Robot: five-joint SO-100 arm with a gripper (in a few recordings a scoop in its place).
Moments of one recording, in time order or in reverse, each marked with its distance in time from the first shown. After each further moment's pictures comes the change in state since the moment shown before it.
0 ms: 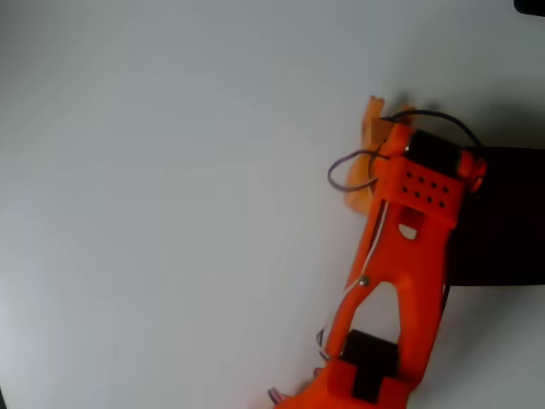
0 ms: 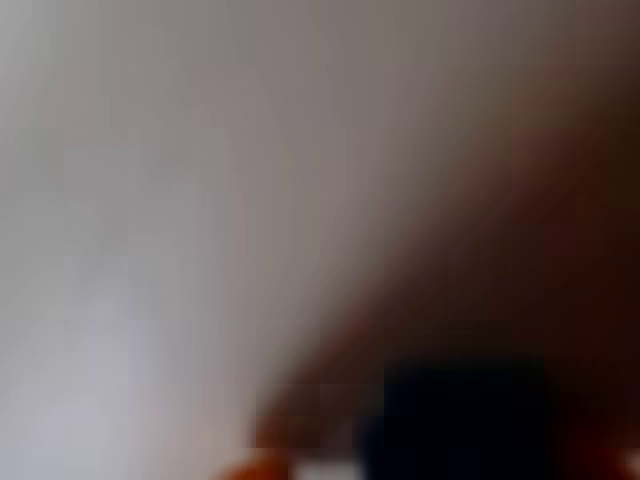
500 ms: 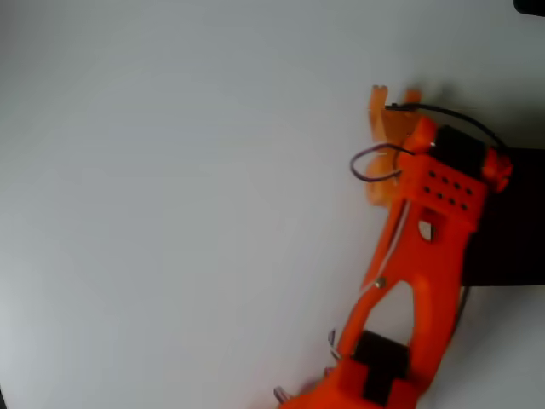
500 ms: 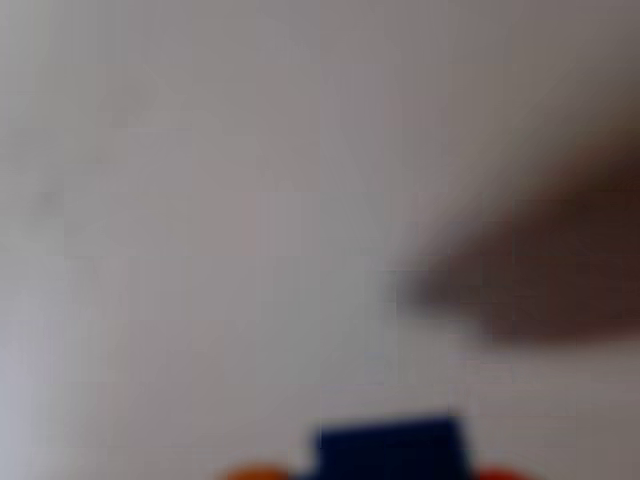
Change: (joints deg) arm 4.3 3.3 -6.8 4.3 -15.9
